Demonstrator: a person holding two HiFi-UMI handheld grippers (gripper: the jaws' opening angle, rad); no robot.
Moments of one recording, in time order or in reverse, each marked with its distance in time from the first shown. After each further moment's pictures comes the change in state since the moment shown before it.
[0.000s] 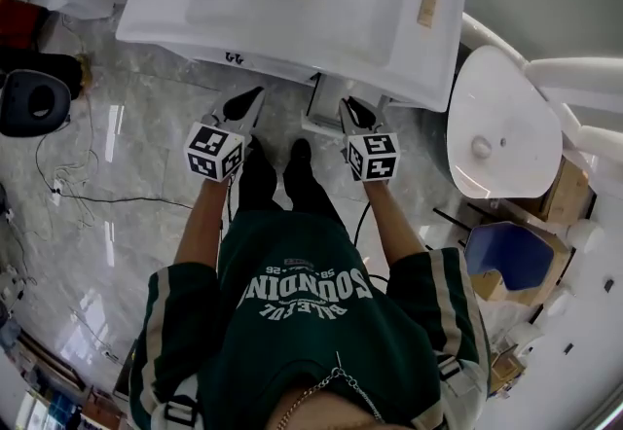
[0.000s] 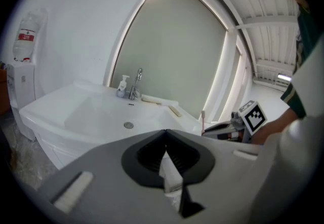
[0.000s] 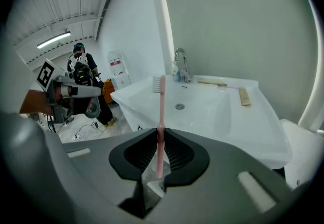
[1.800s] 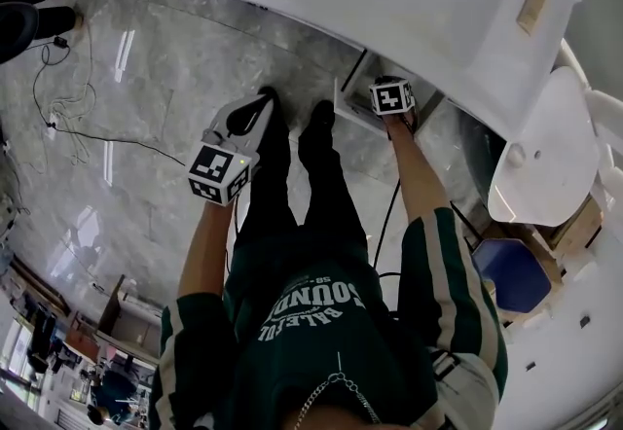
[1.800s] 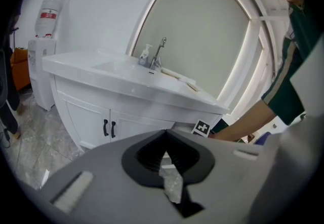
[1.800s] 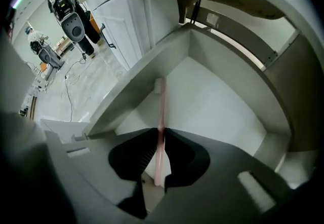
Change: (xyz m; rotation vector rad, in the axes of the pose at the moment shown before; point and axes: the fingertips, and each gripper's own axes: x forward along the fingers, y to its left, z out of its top) left arm 0.001 0.048 -0.158 -0.139 0.152 0.141; right arm 0.220 -0.098 -0.302 -0.143 0.758 -0.025
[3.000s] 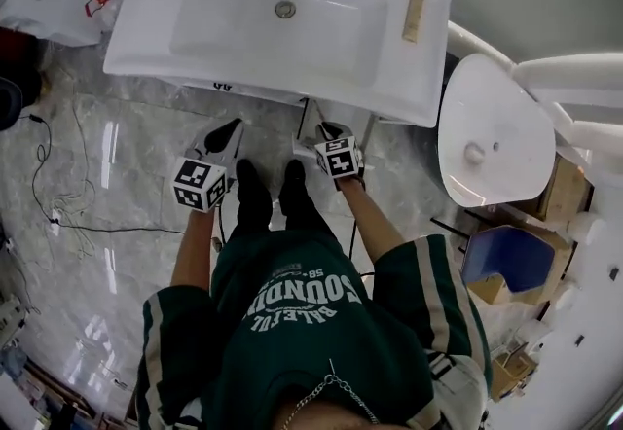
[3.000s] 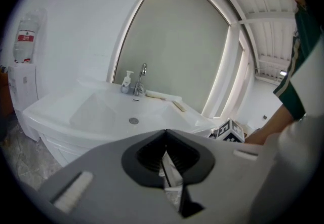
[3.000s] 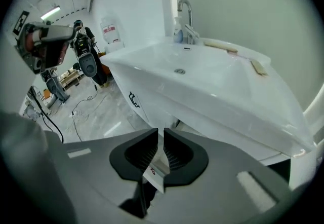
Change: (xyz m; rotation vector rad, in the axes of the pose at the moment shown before) left arm -0.035 -0.036 0.137 0.157 -0.102 -0.115; right arm -0.234 0.063 0.061 0.094 -0.438 -0.017
